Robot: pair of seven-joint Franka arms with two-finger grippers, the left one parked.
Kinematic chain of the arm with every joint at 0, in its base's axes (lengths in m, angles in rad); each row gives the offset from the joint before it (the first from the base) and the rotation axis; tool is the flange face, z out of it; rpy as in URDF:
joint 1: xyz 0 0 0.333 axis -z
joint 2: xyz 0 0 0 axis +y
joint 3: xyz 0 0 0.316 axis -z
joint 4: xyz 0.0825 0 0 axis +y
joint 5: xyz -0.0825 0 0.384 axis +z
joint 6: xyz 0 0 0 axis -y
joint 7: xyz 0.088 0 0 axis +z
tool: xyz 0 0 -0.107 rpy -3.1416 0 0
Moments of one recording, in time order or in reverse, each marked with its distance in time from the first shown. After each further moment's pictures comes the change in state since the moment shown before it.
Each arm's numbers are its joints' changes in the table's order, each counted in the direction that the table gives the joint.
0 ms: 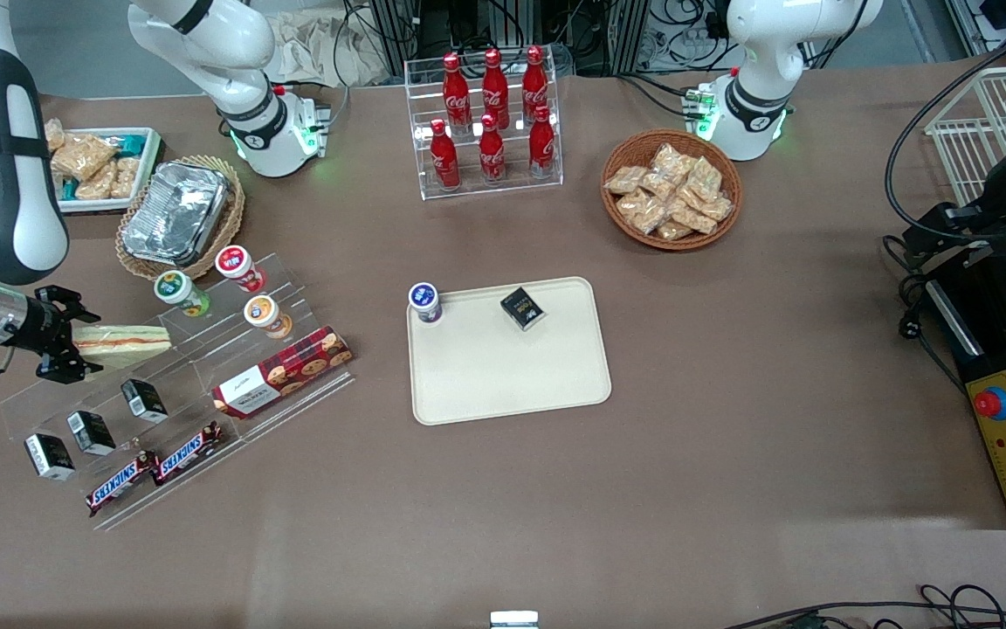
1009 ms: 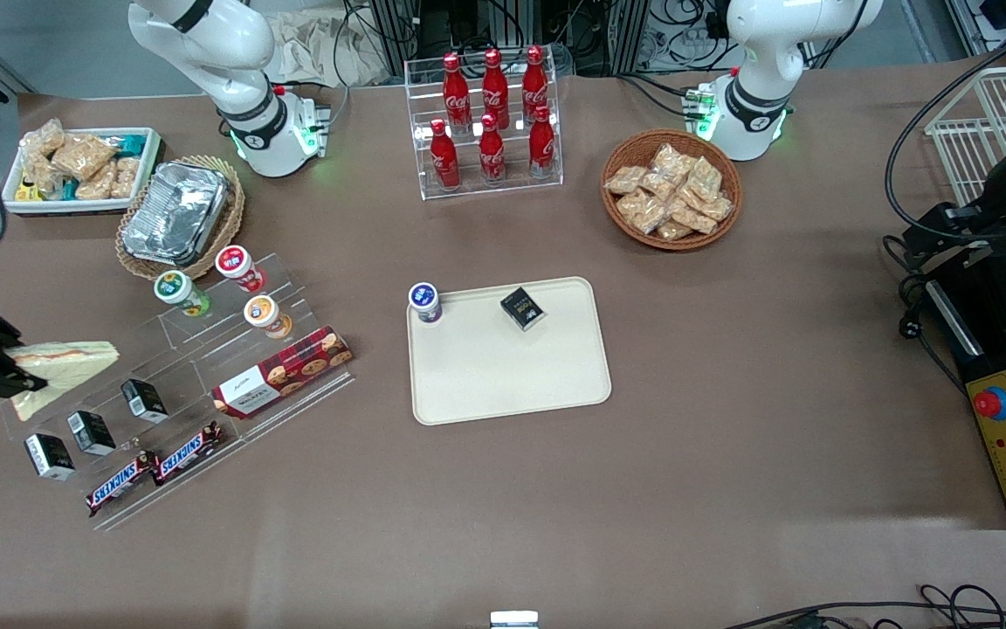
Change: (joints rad) arm 0.006 -0.020 -0.012 -0.230 0.108 -0.038 0.455
